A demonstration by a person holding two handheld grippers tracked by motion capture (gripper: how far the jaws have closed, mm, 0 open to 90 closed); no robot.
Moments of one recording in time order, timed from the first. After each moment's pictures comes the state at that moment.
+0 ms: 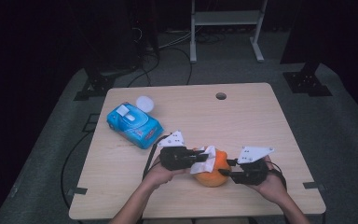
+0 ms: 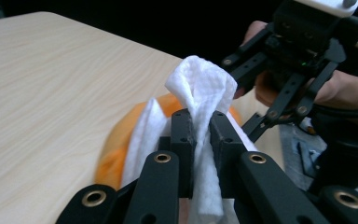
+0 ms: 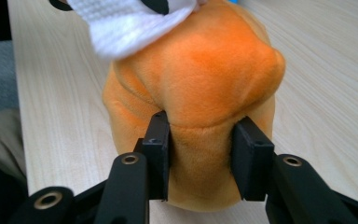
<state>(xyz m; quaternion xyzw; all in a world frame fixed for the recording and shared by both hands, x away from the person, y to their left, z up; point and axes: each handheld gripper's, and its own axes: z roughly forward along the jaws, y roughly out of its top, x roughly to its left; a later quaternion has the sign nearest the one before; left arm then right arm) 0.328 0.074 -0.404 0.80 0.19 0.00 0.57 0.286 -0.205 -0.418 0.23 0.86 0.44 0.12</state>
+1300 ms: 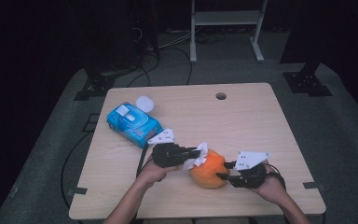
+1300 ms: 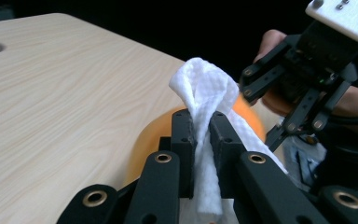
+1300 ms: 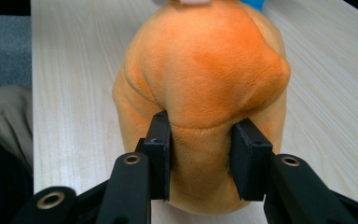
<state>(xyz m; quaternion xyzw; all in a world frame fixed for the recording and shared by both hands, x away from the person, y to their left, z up) 0.331 0.085 -0.398 0.80 0.19 -0.01 0.57 0.277 -0.196 -0.418 0.16 0.88 0.43 0.14</state>
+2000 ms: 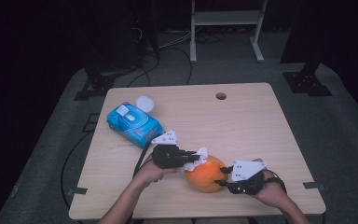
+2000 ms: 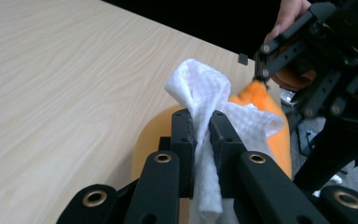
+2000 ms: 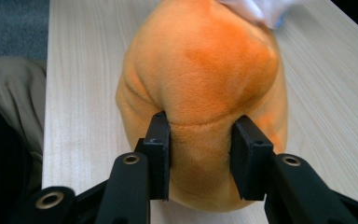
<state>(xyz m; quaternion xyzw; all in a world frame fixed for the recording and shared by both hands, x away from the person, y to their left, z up) 0.331 0.096 -0.404 0.82 0.20 -0.02 0.53 0.264 -0.189 -0.419 0.09 0.89 0.41 0.17</state>
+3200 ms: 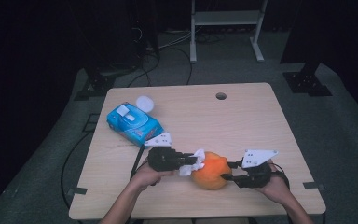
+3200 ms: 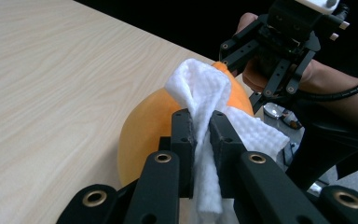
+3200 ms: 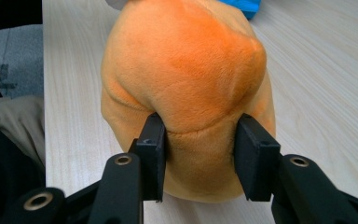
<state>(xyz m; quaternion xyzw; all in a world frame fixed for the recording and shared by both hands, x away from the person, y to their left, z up) 0.324 0.106 -0.405 0.81 0.20 -0.04 0.56 0.282 -0.214 -0.424 0.18 0.87 0.45 0.11</state>
